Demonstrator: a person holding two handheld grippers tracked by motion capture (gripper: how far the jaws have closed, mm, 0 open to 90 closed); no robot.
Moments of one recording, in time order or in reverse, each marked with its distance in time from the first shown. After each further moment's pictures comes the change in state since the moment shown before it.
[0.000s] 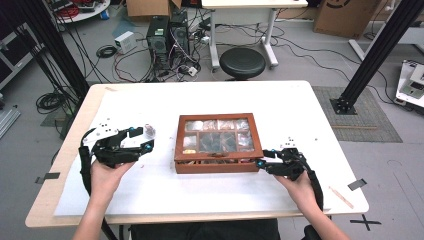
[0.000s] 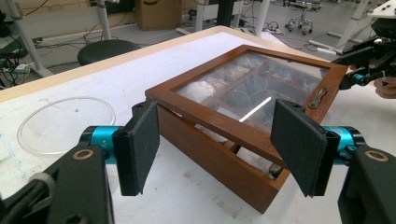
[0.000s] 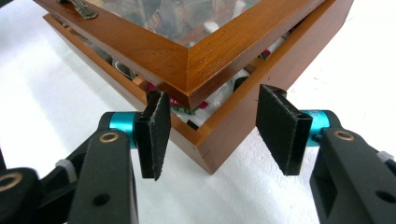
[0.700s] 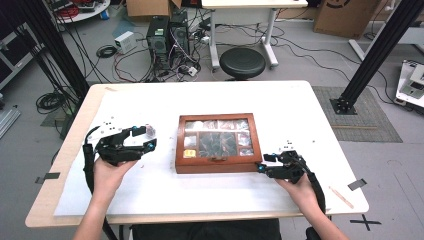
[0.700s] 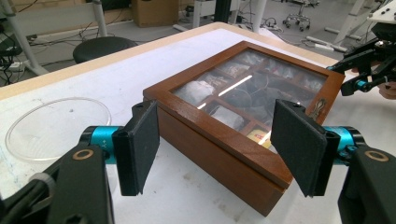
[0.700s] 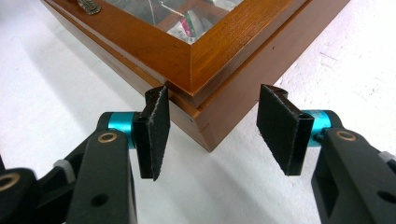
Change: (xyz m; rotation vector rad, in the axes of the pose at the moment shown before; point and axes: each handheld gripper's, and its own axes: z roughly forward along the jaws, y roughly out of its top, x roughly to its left) left arm 0.003 0.001 0.009 0.011 -0.015 0.005; right arm -0.001 -0.008 0.002 0.060 -0.002 -0.006
